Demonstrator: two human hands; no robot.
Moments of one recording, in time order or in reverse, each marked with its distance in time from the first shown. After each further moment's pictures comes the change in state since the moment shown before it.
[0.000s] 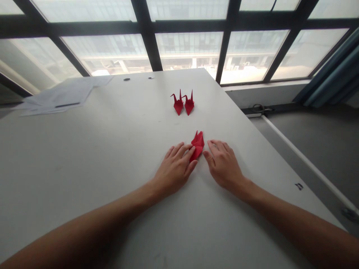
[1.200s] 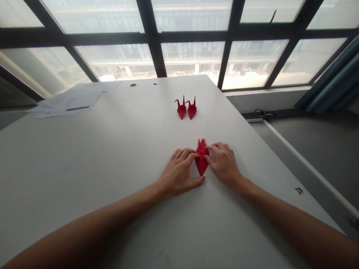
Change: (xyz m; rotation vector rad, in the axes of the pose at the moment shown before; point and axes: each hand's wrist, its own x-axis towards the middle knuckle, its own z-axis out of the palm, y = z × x) left_hand 0.000 0.007 -0.011 -0.211 0.046 0.043; right_hand 0.011 0.009 0.005 0.110 0.041 0.007
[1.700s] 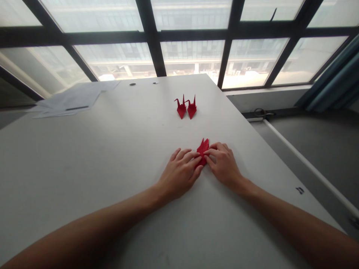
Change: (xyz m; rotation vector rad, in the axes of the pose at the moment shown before) left_hand -0.002 0.006 -0.001 0.167 0.001 0.050; right_hand -0.002 -0.005 -0.003 0.034 -0.010 -0.050
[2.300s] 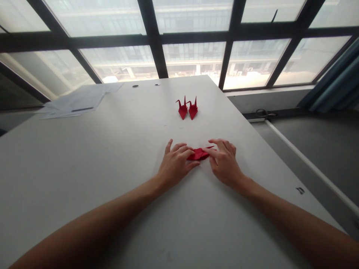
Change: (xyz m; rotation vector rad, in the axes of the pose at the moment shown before) left_hand 0.009 -0.025 0.003 0.002 0.110 -0.061; right_hand -0.004 -0.004 -0.005 -0.078 0.040 -0.080
